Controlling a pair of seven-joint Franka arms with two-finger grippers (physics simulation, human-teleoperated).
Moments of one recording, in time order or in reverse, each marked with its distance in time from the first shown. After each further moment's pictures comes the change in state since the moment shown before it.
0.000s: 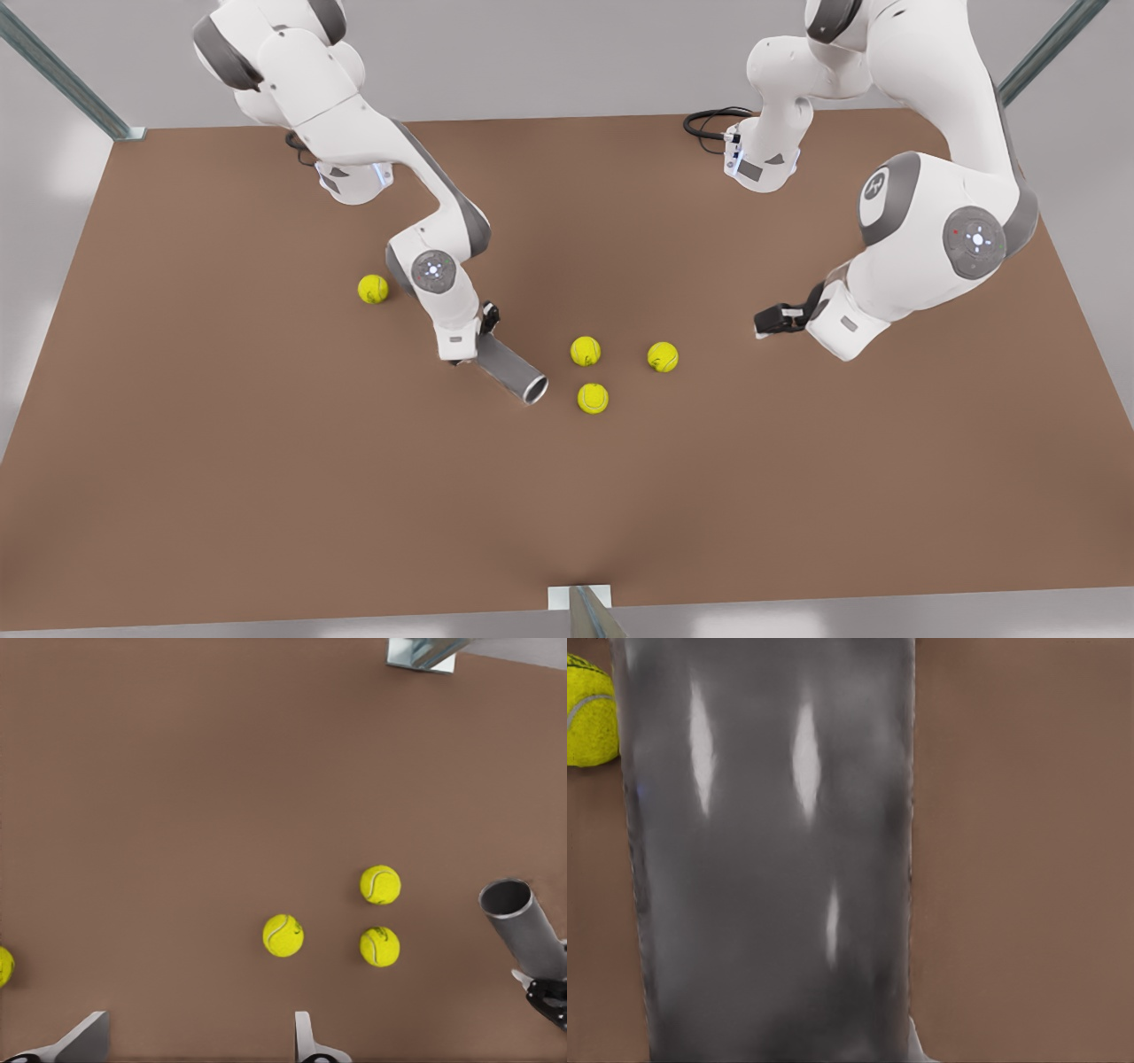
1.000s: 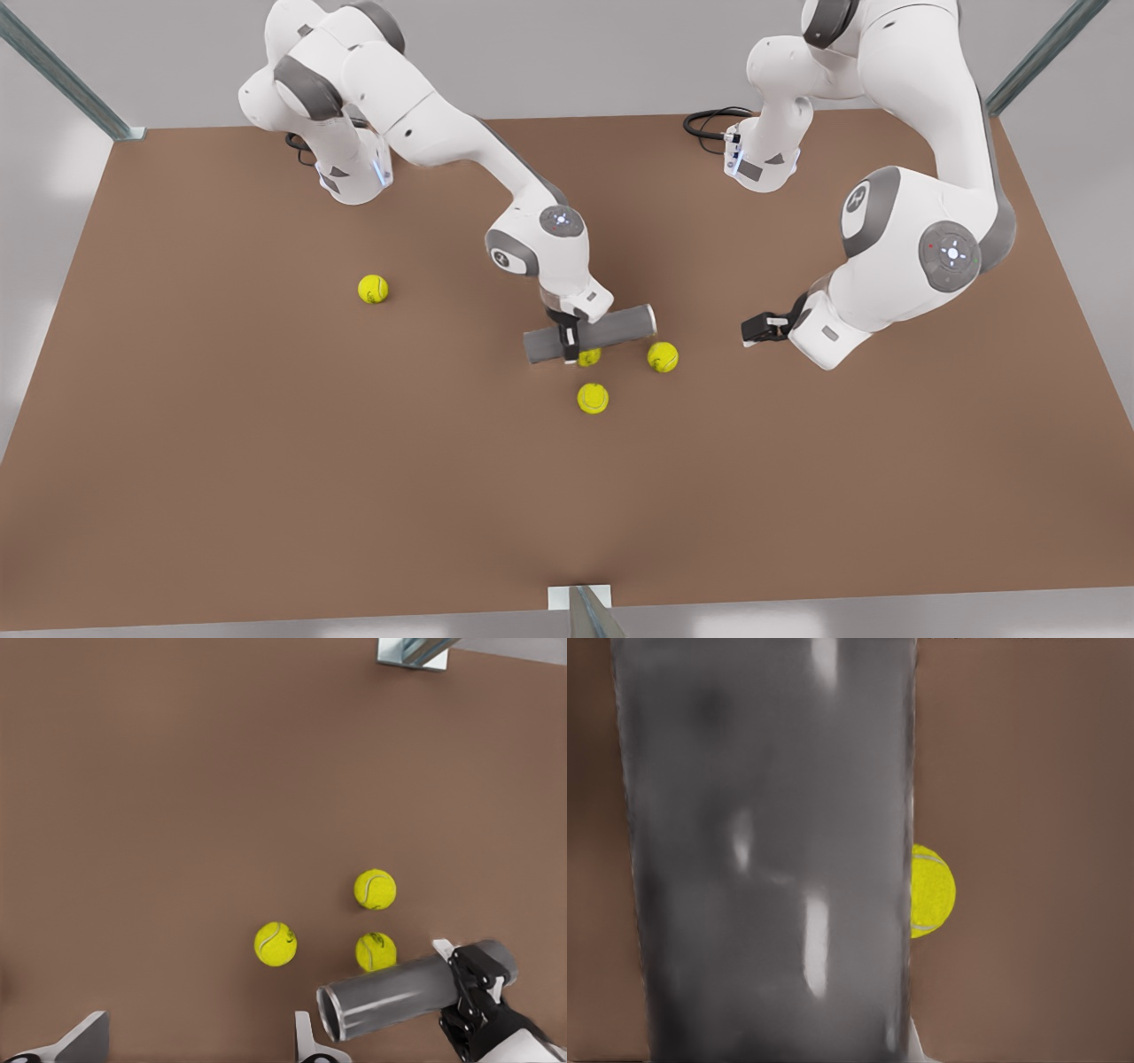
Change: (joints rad) left arm -0.012 0.028 -0.005 -0.004 0.002 0.038 0.004; right arm 0.318 0.188 -0.064 0.341 -0.302 -0.026 -0.380
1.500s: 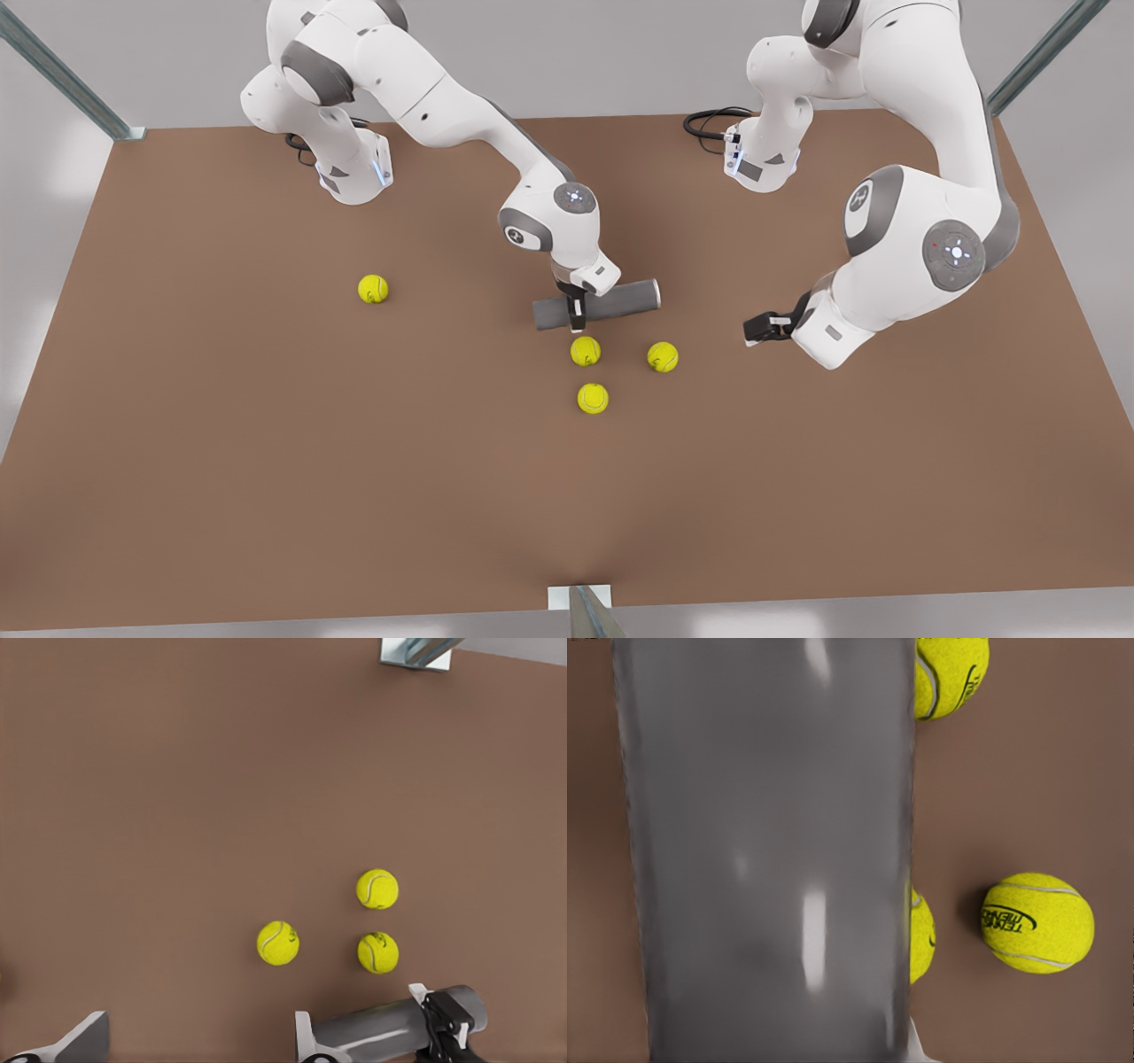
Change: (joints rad) left arm 0.000 -0.003 0.000 0.000 0.001 -0.006 -0.003; right arm 0.077 -0.017 -0.004 -0.075 0.022 -0.002 0.115
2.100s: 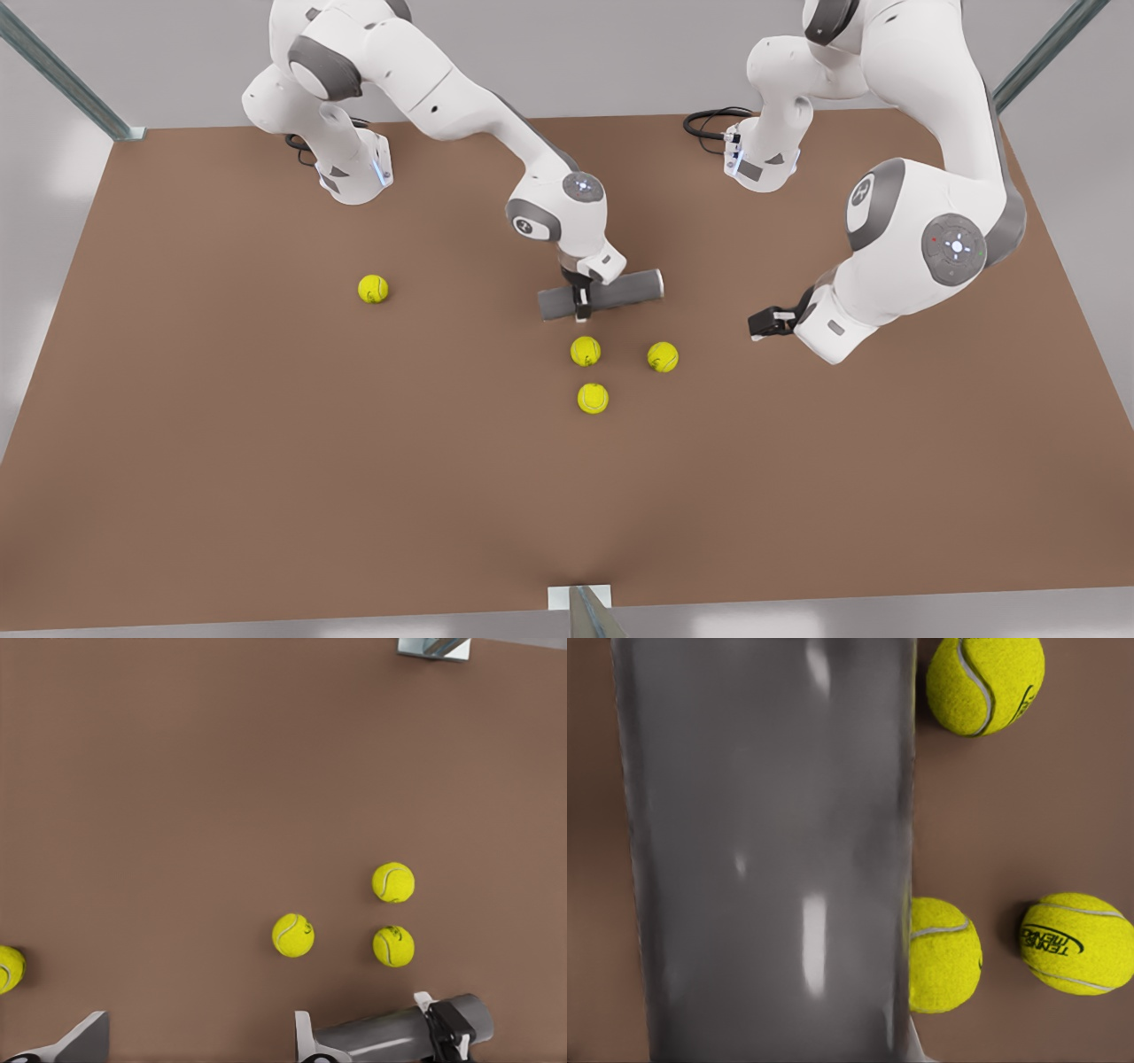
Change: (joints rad) left arm 0.003 -0.012 -0.002 0.000 0.033 -0.032 -0.002; right arm 0.069 -0.003 -0.021 -0.021 0.001 -0.006 0.032
